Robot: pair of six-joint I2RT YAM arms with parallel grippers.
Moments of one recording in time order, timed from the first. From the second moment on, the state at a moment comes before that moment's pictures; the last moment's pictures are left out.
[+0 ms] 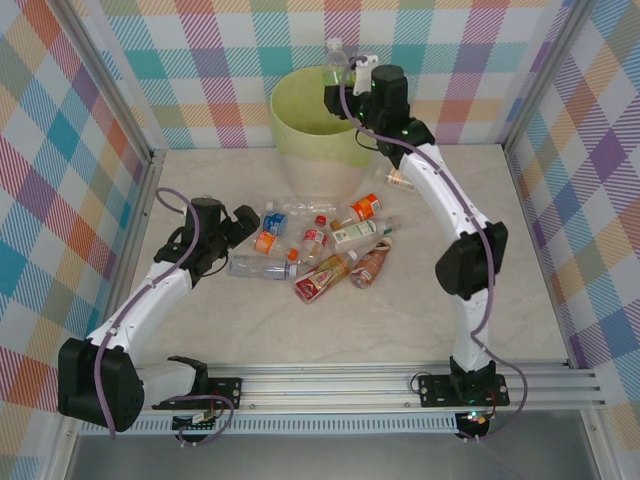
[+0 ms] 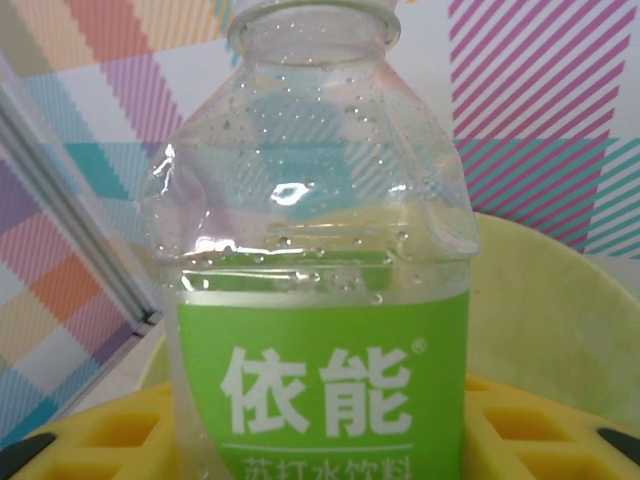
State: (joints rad) left arm -0.24 1.18 0.85 -0.37 -0.03 -0.82; right arm 0.44 2.13 2.31 -0.34 -0.08 0.18
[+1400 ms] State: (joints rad) left arm -0.23 1.19 0.83 -0.40 -0.02 -0.88; right arm 0.44 2.17 2.50 -0.66 -0.01 0.07
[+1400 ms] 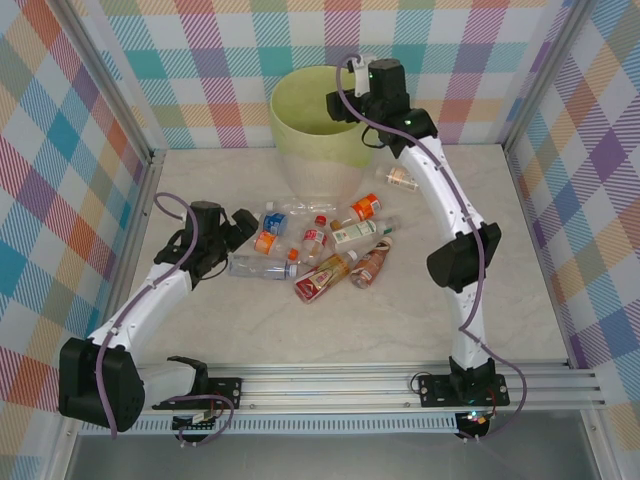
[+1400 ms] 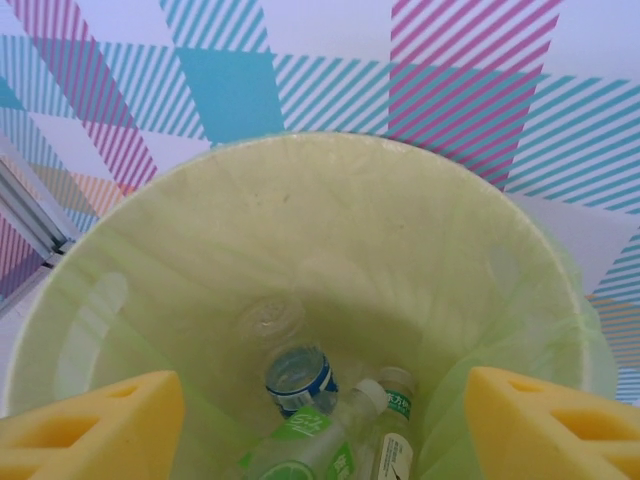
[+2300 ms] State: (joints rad) left arm -0.23 1.23 0.67 -0.42 -0.05 -1.31; right arm 0.44 1.42 1.30 -0.40 -0.12 0.23
